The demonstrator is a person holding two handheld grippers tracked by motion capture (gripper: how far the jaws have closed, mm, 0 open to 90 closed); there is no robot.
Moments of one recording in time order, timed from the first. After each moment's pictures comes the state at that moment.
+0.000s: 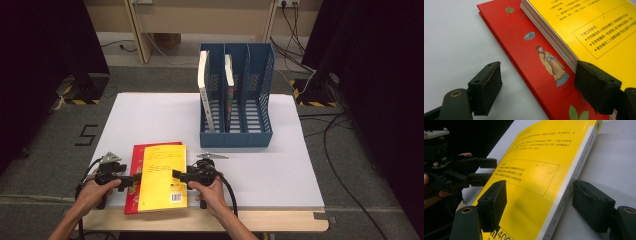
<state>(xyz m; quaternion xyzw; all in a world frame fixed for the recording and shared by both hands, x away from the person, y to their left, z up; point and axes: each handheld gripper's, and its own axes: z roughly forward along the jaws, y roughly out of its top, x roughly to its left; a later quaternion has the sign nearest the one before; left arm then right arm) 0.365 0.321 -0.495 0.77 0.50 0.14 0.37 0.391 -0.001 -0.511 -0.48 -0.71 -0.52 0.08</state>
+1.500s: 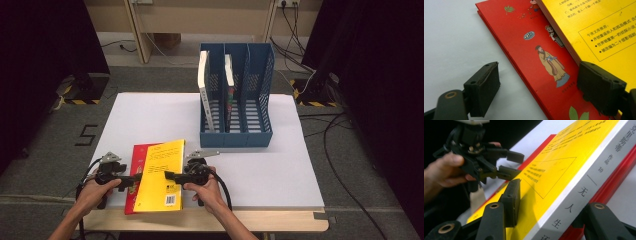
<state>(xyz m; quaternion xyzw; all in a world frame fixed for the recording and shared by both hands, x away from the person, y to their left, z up) 0.367 0.322 -0.496 0.77 0.50 0.13 0.37 0.389 0.017 -0.491 -0.35 -0.77 -0.53 0.07</state>
